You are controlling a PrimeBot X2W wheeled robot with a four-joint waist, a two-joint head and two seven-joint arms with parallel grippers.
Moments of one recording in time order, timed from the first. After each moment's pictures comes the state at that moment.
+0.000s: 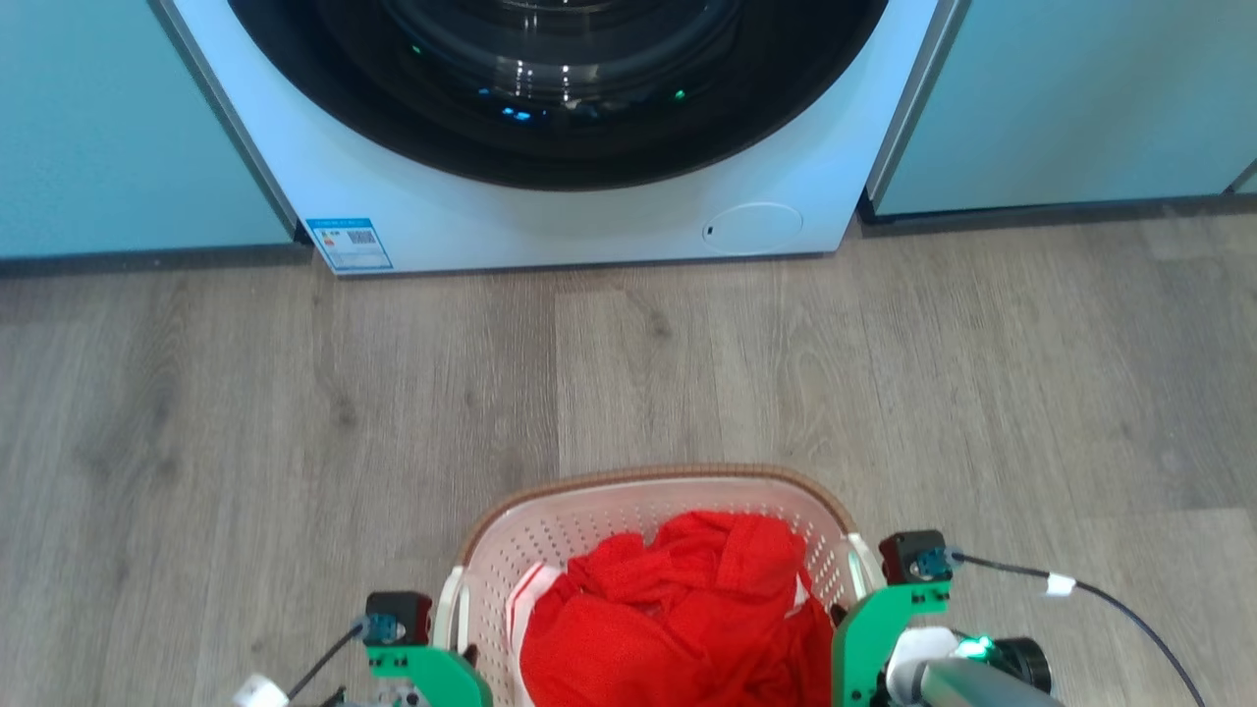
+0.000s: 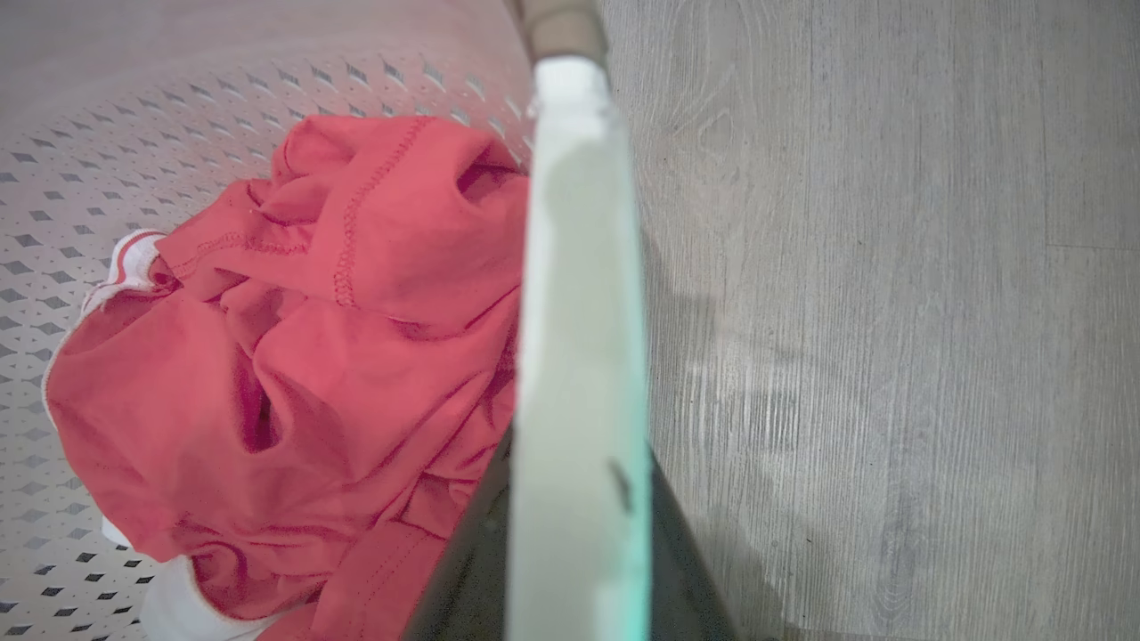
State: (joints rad) left arm -0.36 0.01 -0.82 1.28 -0.81 -0.05 -0.24; right arm -0.48 -0.04 1.01 1.23 1.03 0.13 -0.17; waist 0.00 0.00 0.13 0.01
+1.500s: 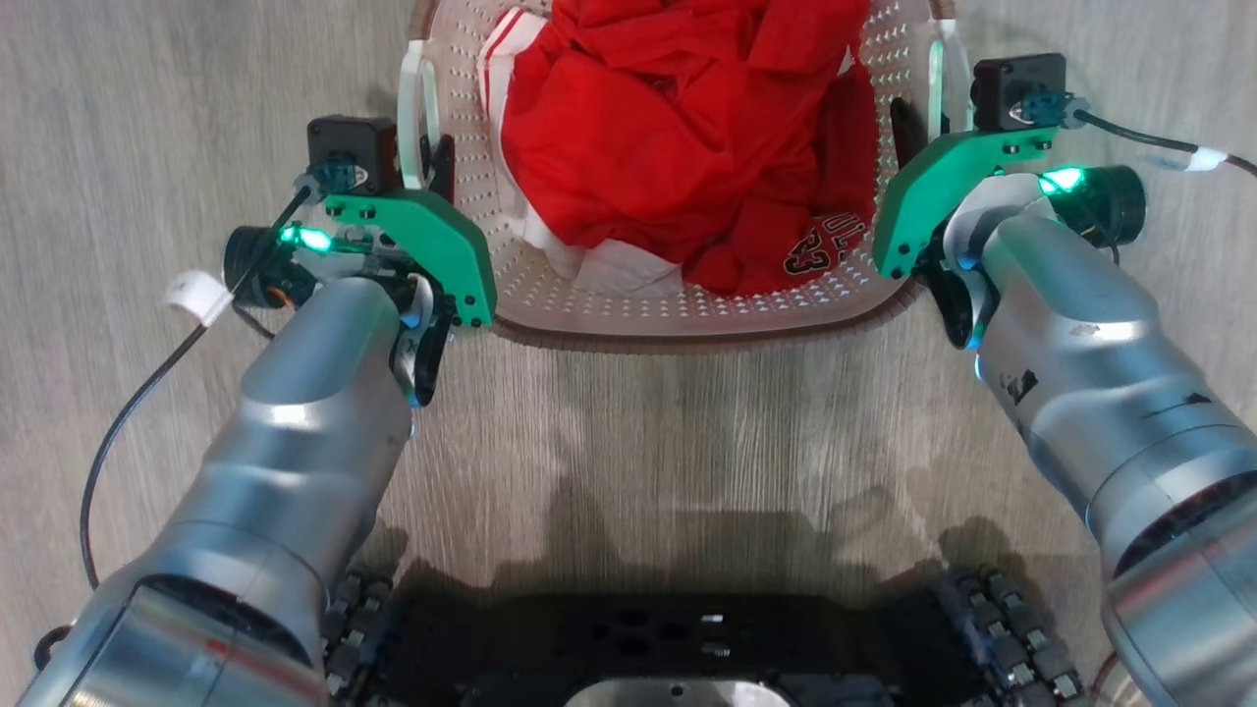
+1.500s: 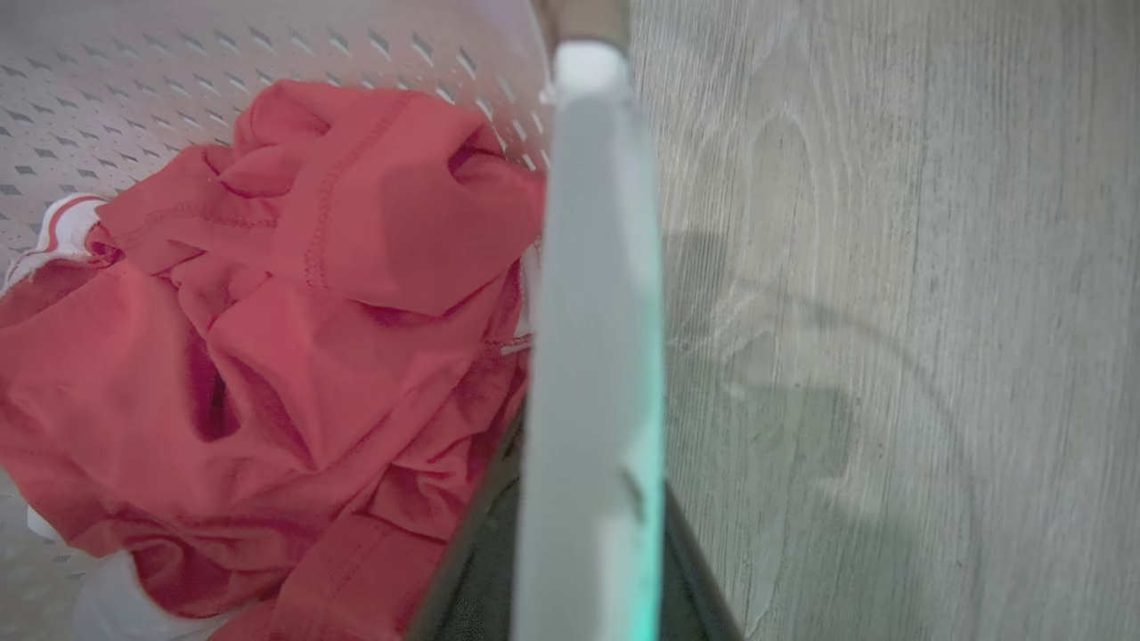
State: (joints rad) left arm -0.95 0.02 -0.66 1.12 -0.64 0.04 -0.25; right arm -1.11 -0.07 0.76 1.29 0.78 0.13 -0.26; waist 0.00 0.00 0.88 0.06
